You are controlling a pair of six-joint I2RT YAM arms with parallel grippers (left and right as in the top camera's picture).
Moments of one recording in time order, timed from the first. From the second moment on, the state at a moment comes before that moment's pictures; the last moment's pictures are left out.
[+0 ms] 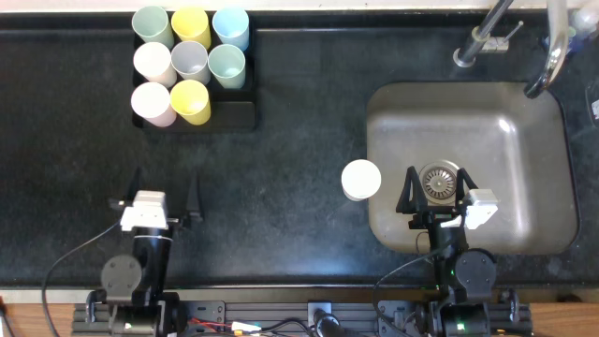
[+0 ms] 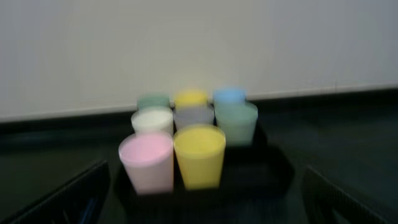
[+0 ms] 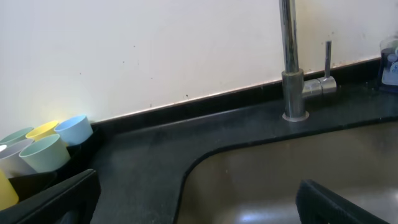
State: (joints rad) left arm -0.01 0.02 0.02 0.02 0.07 0.06; right arm 0.07 0.01 0.02 -0.02 0.00 0.30
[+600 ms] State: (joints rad) left arm -0.01 0.01 0.01 -0.08 0.03 0.01; right arm 0.07 0.01 0.02 -0.02 0.00 0.31
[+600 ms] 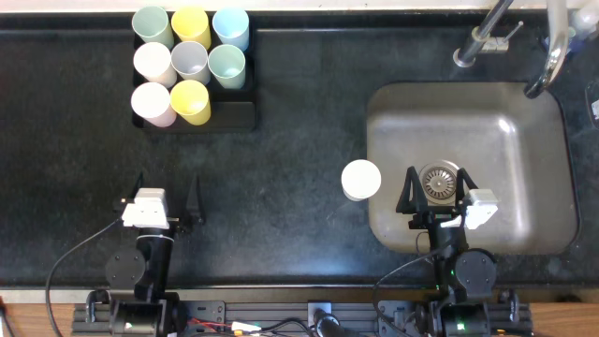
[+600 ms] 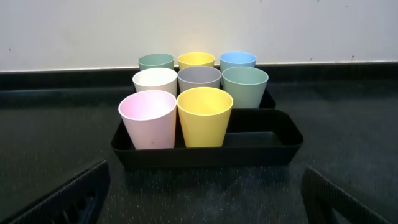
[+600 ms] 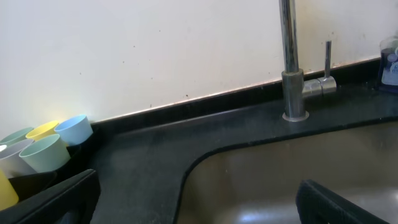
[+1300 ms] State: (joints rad) left arm -0.01 0.01 0.01 -0.08 0.03 0.01; right arm 0.07 0.01 0.02 -0.02 0.00 0.31
